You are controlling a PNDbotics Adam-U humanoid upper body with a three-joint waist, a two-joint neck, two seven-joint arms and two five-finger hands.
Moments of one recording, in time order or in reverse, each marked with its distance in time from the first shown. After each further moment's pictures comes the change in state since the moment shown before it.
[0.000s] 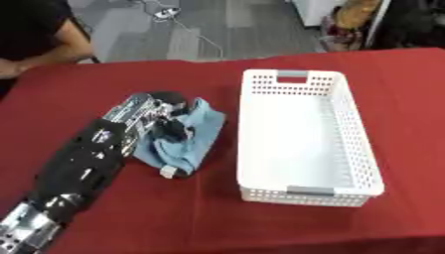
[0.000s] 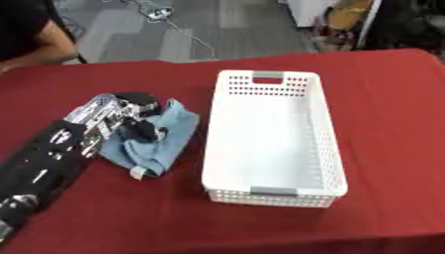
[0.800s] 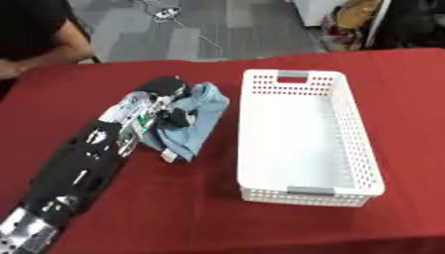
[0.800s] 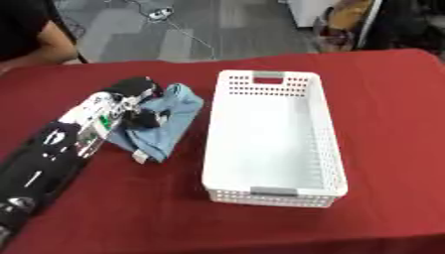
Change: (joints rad) left arm 0.023 -0.001 0.031 -0.056 0.088 0.028 0.166; right arm 0.000 0.000 -0.003 0.000 0.000 0.000 0.000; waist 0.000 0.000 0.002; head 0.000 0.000
